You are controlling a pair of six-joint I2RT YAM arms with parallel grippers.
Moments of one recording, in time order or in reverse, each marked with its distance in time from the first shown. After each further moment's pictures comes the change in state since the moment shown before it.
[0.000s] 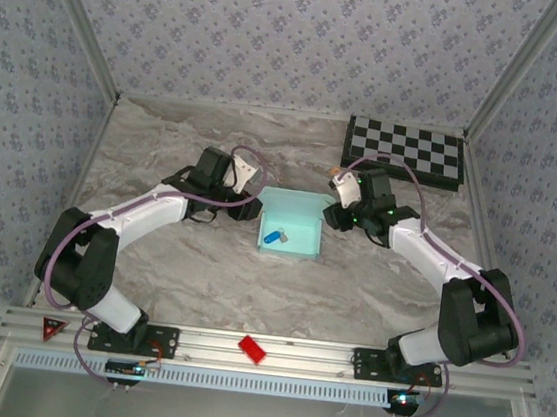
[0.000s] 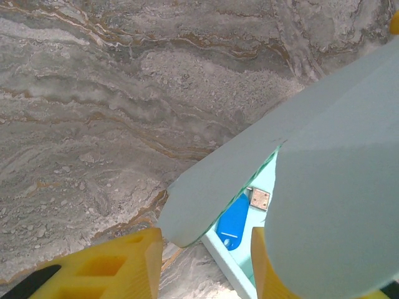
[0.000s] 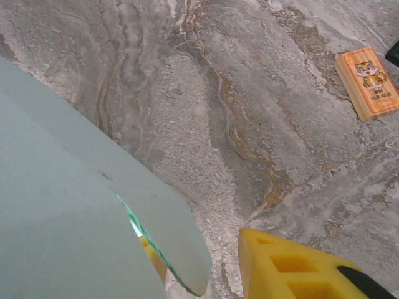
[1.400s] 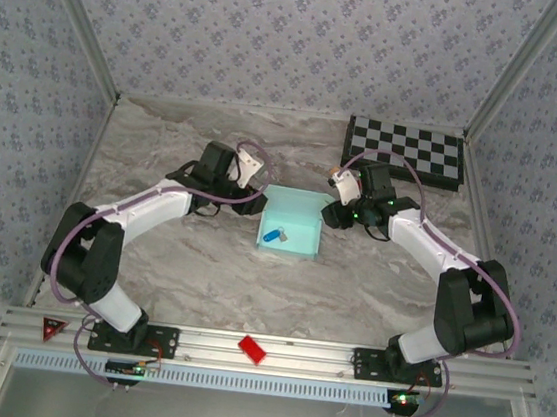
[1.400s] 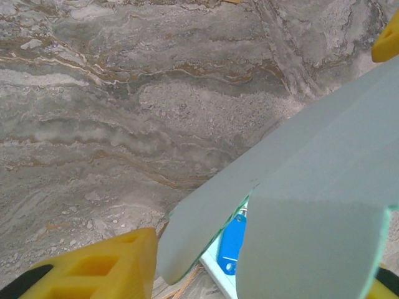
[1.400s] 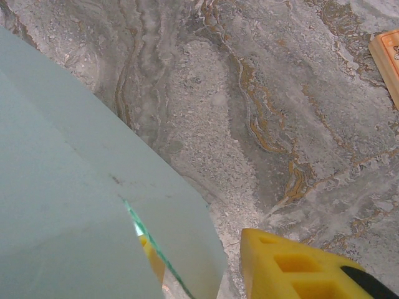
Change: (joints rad) left arm 0.000 0.046 0.055 0.028 0.009 0.061; right arm -0.019 0.056 0.077 -0.105 -0.074 -0.004
